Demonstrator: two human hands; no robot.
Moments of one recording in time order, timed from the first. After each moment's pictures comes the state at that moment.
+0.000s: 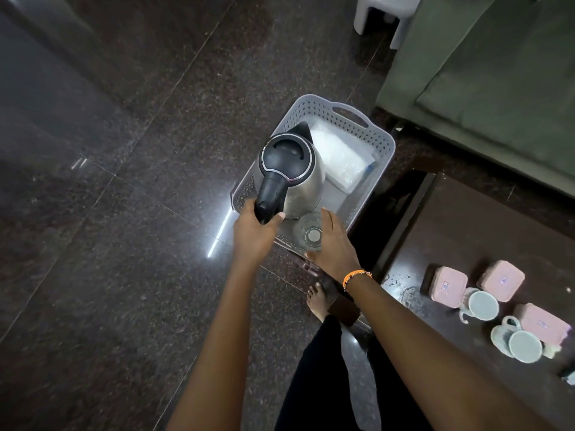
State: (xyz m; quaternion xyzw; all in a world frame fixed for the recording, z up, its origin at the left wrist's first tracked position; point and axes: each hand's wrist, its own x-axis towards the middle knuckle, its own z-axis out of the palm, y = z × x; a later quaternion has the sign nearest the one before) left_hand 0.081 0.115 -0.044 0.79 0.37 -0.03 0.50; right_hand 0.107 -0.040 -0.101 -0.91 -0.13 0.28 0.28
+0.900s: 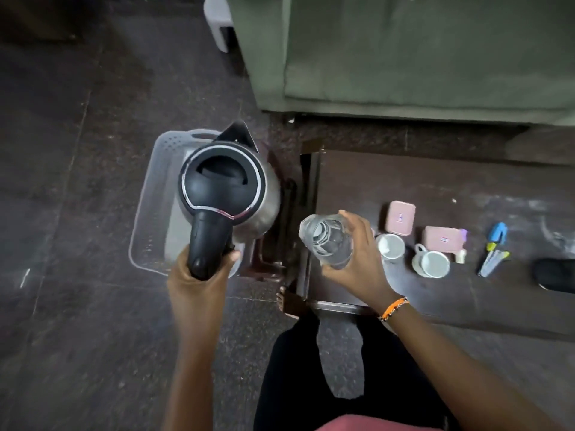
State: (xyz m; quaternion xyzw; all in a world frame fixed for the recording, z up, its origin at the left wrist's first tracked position) left_hand 0.058 -0.024 0.043 0.79 0.28 0.04 0.55; right_hand 0.057 -0.254 -0.042 -0.89 0.04 0.02 0.46
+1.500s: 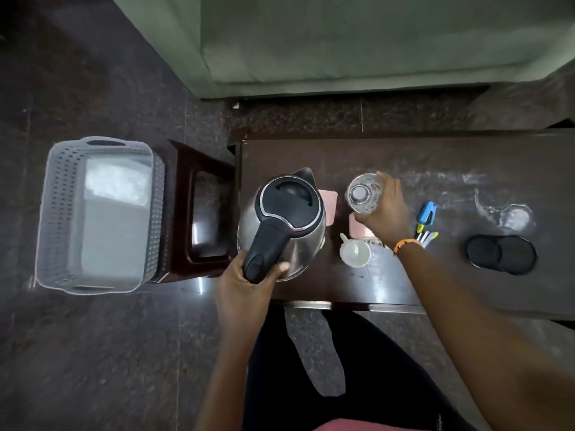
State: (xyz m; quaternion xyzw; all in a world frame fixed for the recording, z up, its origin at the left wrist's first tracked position) left_hand 0.031 -0.268 0.003 0.85 0.21 -0.12 0.47; right_hand 0.089 -0.523 -0.115 -0.90 0.21 0.06 0.37
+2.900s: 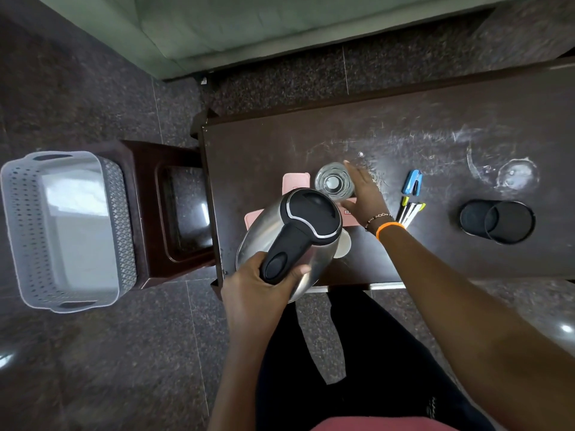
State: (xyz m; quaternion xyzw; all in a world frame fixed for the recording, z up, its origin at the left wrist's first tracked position) left_hand 0.037 -0.355 -0.001 0.92 0.13 -0.19 0.30; right_hand 0.079 -0.566 -0.185 -0.87 0.17 0.19 0.42
